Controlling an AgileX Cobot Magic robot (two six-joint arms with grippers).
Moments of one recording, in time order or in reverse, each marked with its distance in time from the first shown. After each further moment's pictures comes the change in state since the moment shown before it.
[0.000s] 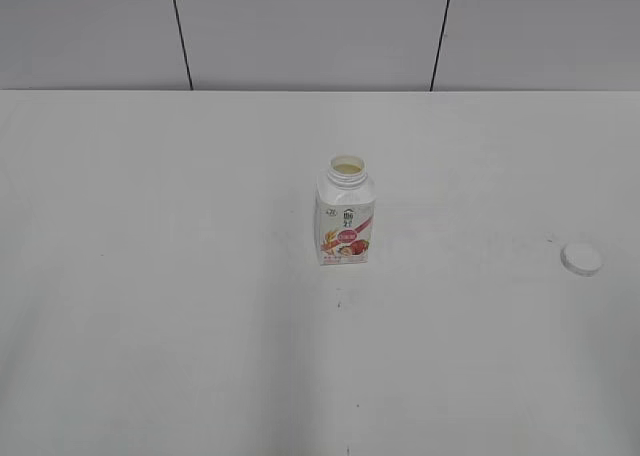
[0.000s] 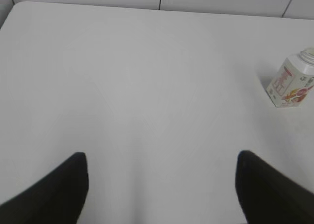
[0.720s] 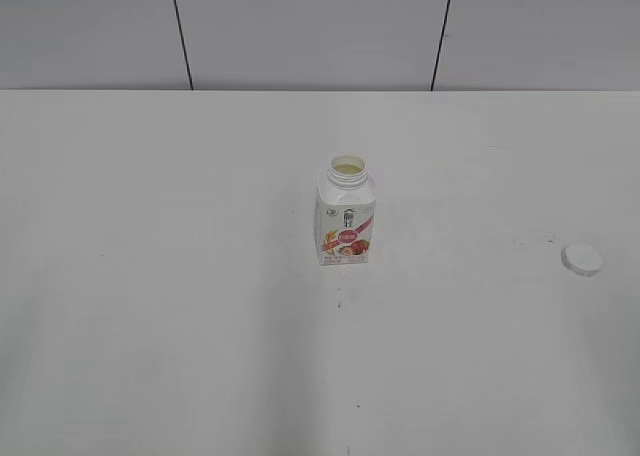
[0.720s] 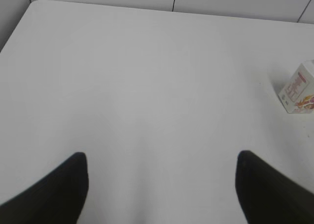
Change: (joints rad) left arm 0.053 0.000 0.000 0.000 0.000 0.001; right arm -0.002 0.000 0.000 0.000 -0.002 0.000
